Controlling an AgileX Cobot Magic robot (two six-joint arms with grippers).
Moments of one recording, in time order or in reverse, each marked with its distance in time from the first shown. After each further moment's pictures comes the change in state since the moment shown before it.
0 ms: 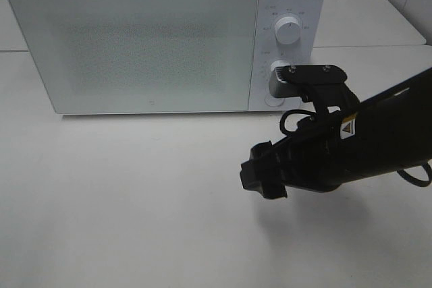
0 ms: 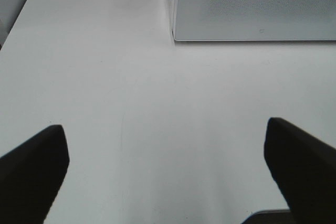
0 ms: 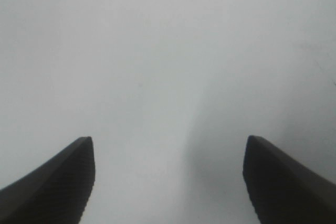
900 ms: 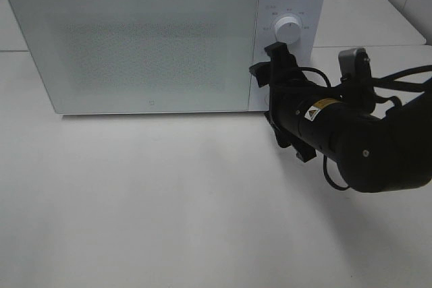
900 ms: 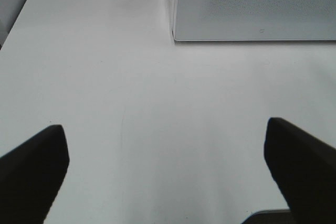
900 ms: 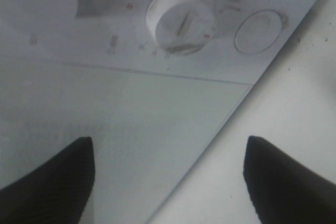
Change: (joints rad) left arm 0.000 0.000 0.000 0.000 0.000 0.000; right arm 0.000 0.337 -0.001 0.166 -0.965 1.004
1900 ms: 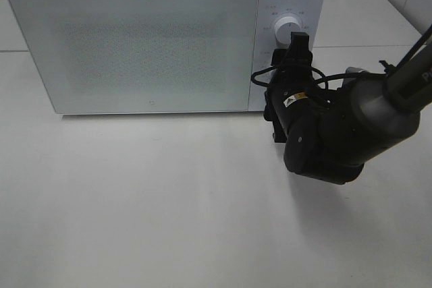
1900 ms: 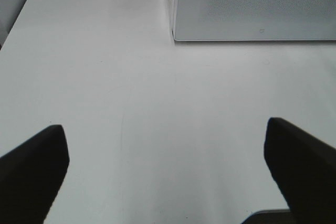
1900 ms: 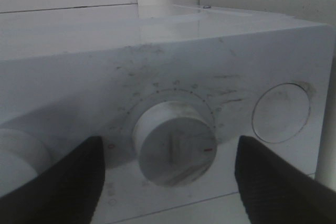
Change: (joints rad) left arm 0.000 0.000 0.000 0.000 0.000 0.000; right arm 0.001 0.258 -0.208 0.319 -0.280 0.262
